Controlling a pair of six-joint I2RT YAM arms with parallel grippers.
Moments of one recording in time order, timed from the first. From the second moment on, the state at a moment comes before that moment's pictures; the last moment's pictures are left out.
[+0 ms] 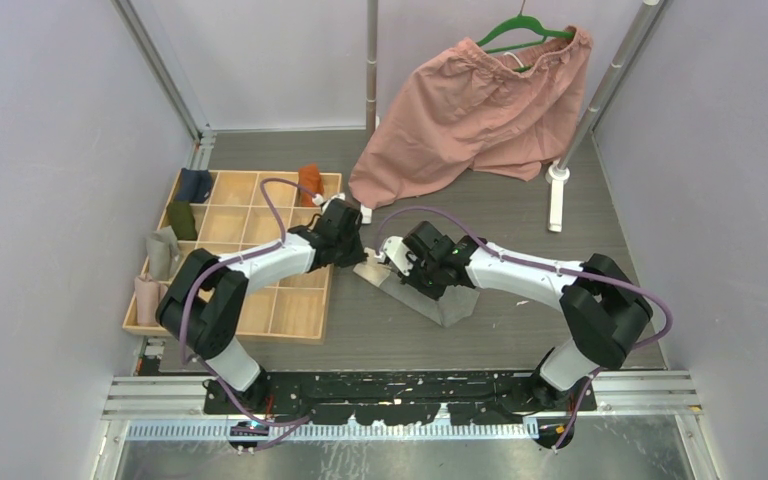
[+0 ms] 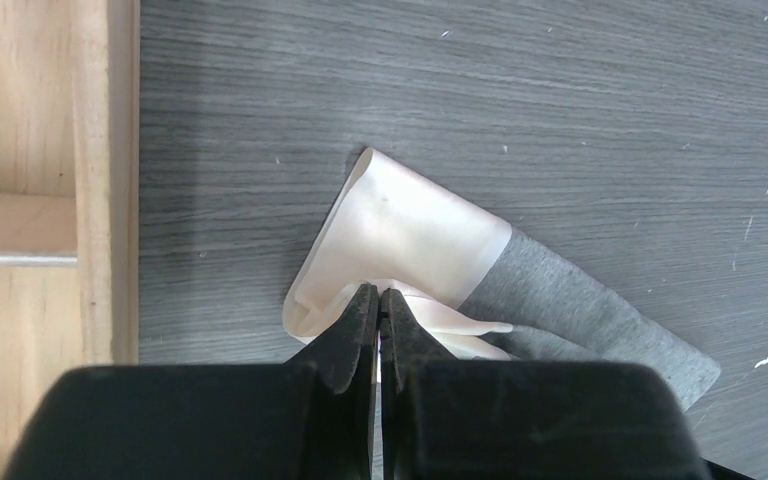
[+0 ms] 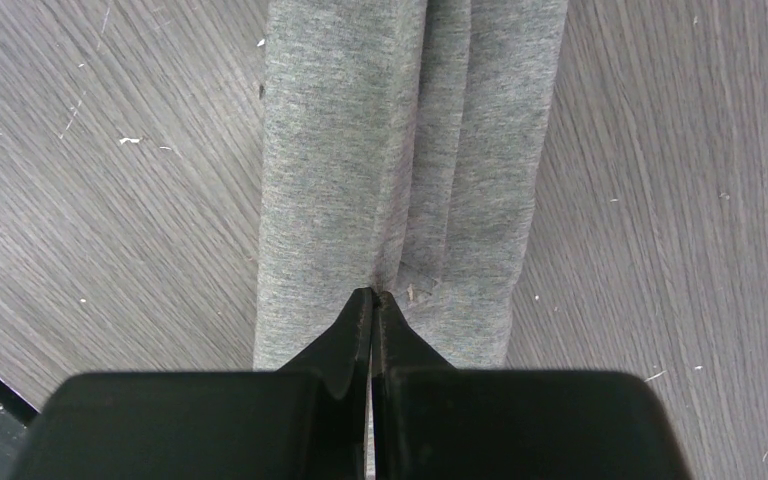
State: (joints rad) left arm -0.59 1.61 0.93 -0.22 -0.08 -0.78; right arm 0.82 1.57 0.96 -0.49 -0.04 -0.31
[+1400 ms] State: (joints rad) left arm -0.52 1.60 0.90 0.00 0.04 -0.76; right arm 0.80 1.57 0.96 -0.47 -0.02 -0.30
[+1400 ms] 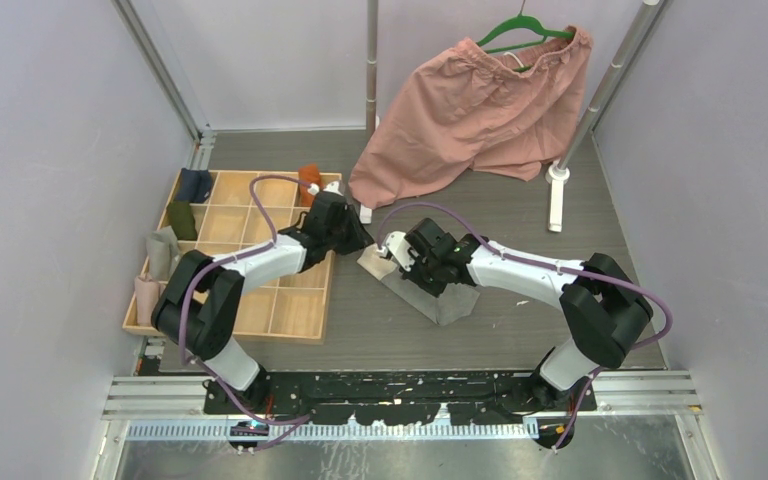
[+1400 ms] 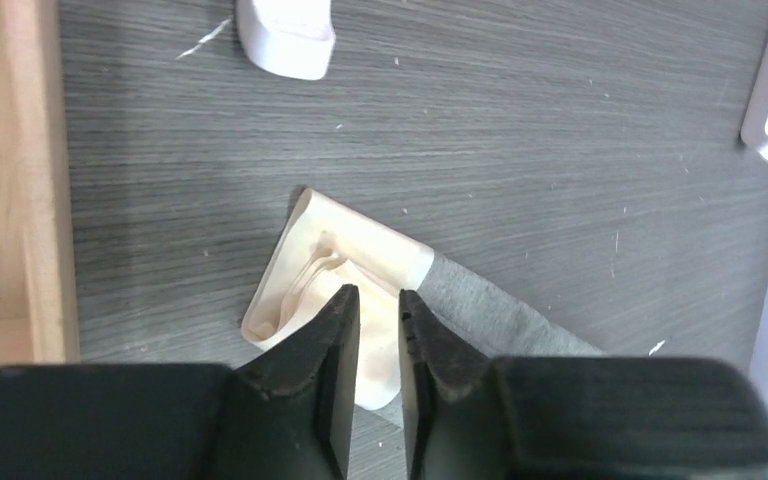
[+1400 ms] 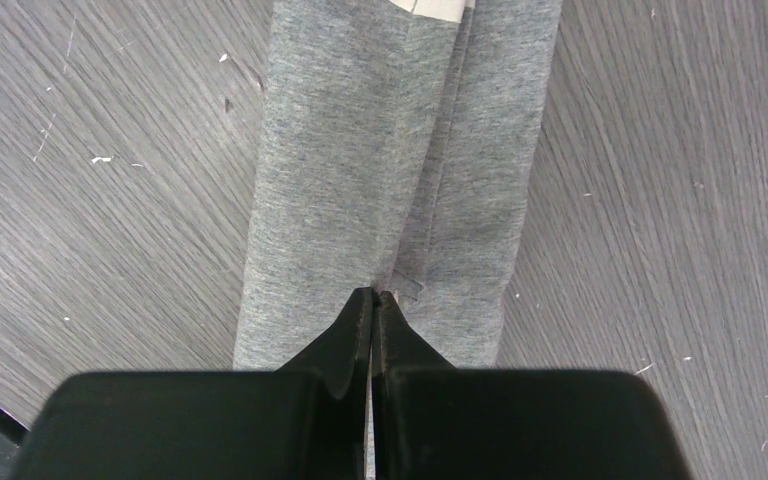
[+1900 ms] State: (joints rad) left arm -0.52 1.61 0.79 0.21 0.20 -0.75; right arm 0.80 1.58 0.96 -0.43 0.05 -0.26
